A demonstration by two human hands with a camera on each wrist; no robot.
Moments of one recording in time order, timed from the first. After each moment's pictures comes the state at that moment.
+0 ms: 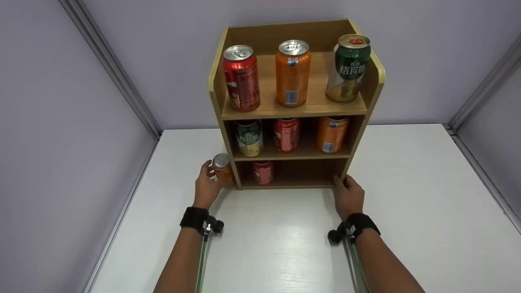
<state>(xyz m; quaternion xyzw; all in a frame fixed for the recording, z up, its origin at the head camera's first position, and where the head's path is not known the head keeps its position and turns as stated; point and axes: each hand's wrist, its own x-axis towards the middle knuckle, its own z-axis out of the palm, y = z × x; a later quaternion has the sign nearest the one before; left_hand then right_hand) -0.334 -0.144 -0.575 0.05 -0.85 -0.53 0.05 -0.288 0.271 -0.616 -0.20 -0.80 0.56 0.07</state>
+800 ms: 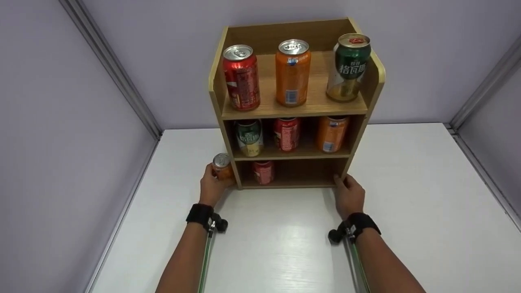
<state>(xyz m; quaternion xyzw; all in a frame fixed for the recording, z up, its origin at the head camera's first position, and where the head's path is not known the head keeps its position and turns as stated) -0.347 -0.139 -0.595 0.07 -0.83 -0.55 0.02 -0.289 0.269 -0.617 -0.20 -0.80 0.56 0.08</state>
